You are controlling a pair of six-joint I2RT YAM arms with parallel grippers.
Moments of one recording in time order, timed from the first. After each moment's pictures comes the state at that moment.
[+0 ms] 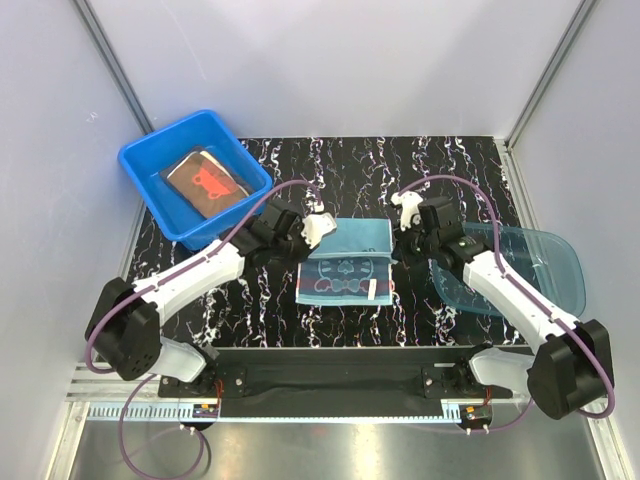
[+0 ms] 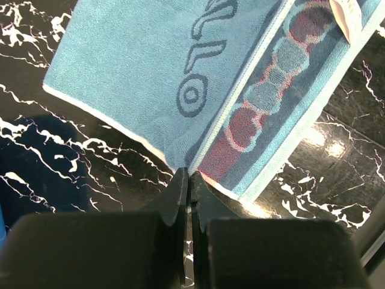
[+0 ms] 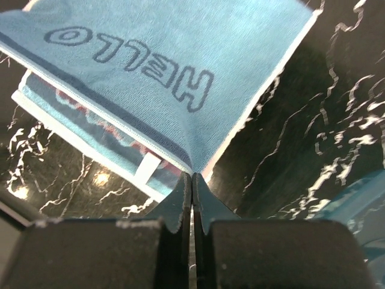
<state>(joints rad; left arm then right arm) -0.66 1.41 0.99 -0.43 0.19 0.33 0.41 1.20 0.88 -0.47 -0.20 -0.02</state>
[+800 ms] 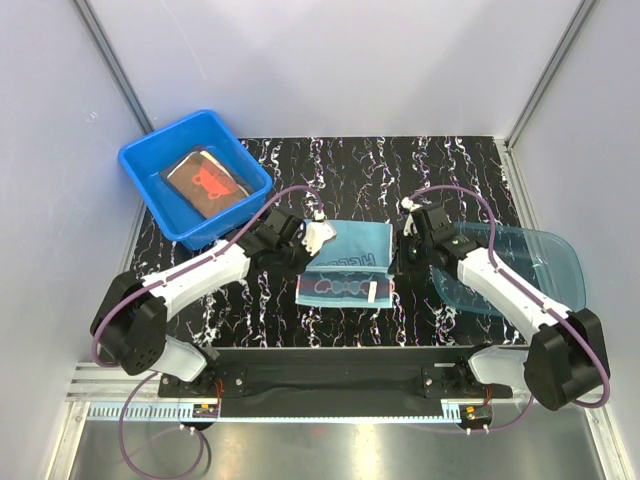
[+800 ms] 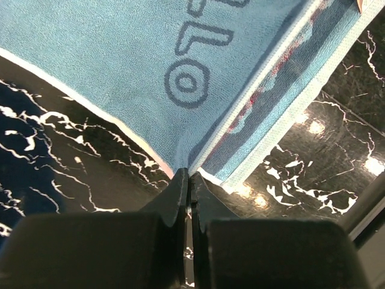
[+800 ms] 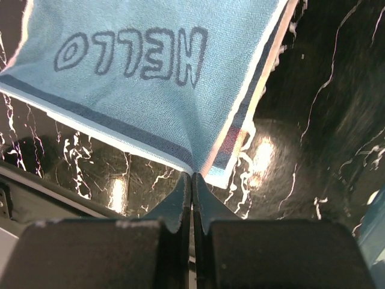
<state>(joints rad) -0.68 1.44 0.97 -0.49 0.18 0.27 0.43 1.25 0.88 -0.57 -0.19 0.37</state>
